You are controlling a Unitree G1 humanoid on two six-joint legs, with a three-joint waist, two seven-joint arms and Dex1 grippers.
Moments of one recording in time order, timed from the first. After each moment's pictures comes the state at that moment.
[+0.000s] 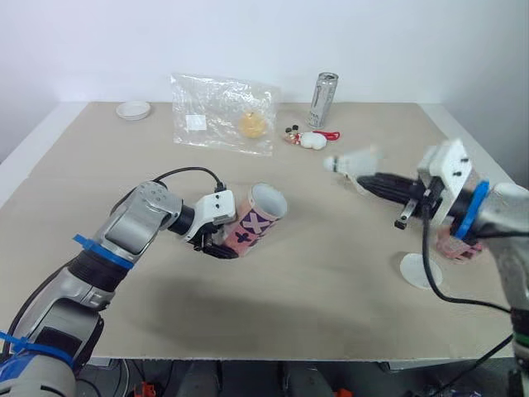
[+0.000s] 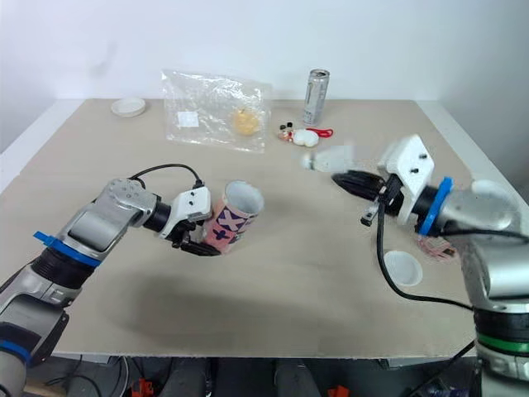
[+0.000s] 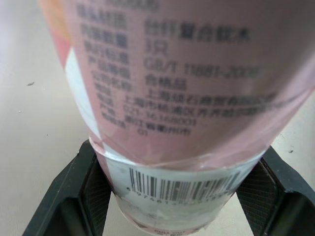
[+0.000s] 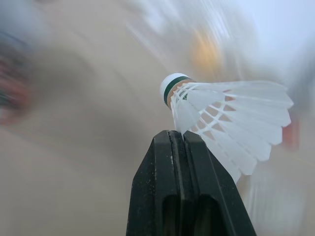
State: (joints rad) left arm -0.78 0.64 -0.42 0.10 -0.08 0.59 -1.29; right arm -0.43 -0.92 -0.18 -0.32 0.45 0.36 0.97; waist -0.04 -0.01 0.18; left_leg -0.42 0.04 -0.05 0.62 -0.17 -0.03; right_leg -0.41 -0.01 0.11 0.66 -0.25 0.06
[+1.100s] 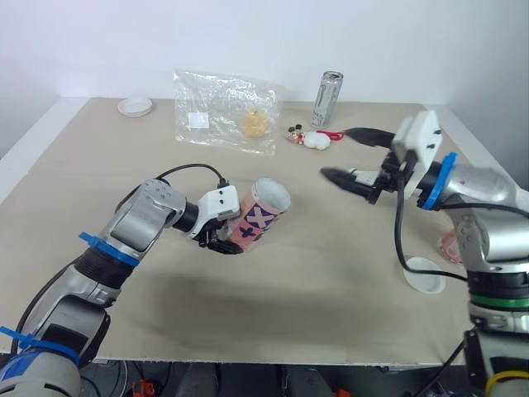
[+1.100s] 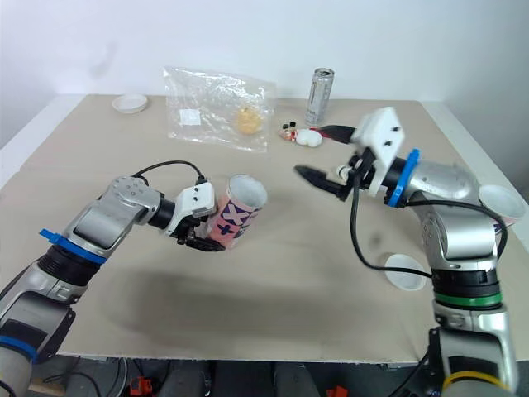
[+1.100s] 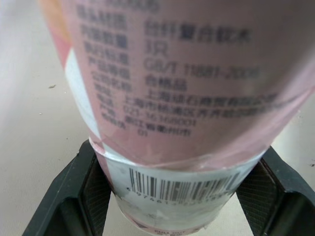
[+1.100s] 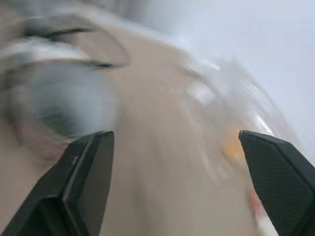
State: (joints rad) left arm -0.80 0.61 -0.42 0.10 -0.07 0.63 -1.25; right arm -0.57 -0.68 -0.17 -0.01 0.40 0.42 0.81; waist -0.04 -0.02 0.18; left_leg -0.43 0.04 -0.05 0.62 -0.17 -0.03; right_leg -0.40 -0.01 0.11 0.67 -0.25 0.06
